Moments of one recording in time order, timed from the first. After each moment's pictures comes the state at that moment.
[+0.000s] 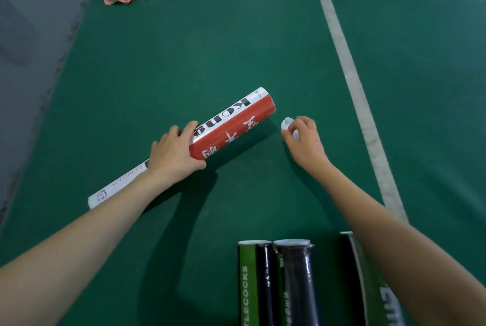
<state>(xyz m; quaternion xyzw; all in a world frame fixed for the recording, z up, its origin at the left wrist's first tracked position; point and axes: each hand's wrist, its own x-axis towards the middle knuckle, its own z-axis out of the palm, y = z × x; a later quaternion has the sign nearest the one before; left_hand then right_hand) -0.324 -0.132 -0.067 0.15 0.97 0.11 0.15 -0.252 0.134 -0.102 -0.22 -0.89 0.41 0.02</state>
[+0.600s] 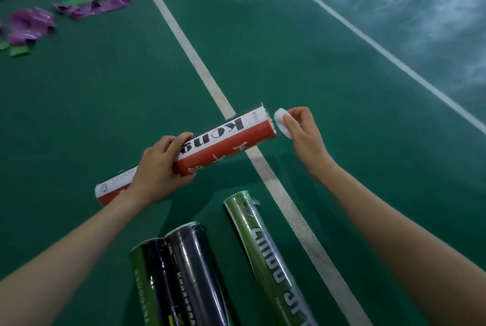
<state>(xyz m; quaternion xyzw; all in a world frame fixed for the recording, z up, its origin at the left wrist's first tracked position) -0.209 0.036 -0.034 0.49 0.84 0.23 0.03 -0.032 0.269 0.013 -0.34 -0.73 0.55 0.24</state>
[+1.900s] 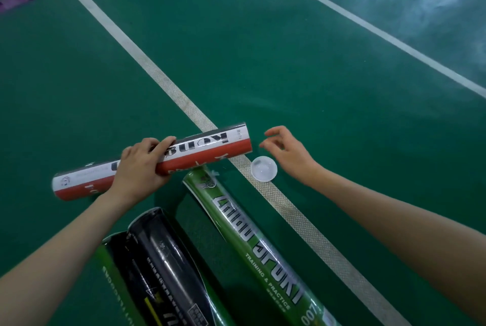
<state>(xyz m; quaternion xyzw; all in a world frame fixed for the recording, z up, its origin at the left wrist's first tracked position) -0.170 0.067 -0.068 0.57 0.81 0.09 0.05 0.093 0.256 -0.038 -0.43 -0.72 0.53 0.11</state>
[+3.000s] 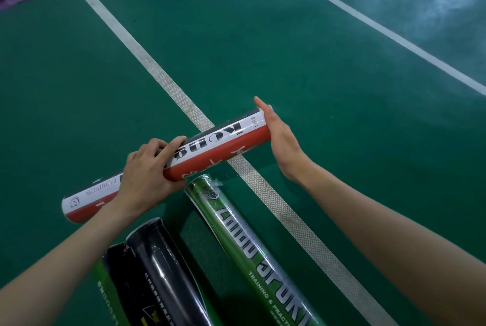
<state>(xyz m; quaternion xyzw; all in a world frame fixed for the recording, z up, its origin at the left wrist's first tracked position) -0.151 0.081 -0.051 0.57 0.81 0.14 0.02 0.040 0.261 -0.012 -0.38 -0.62 0.66 0.20</state>
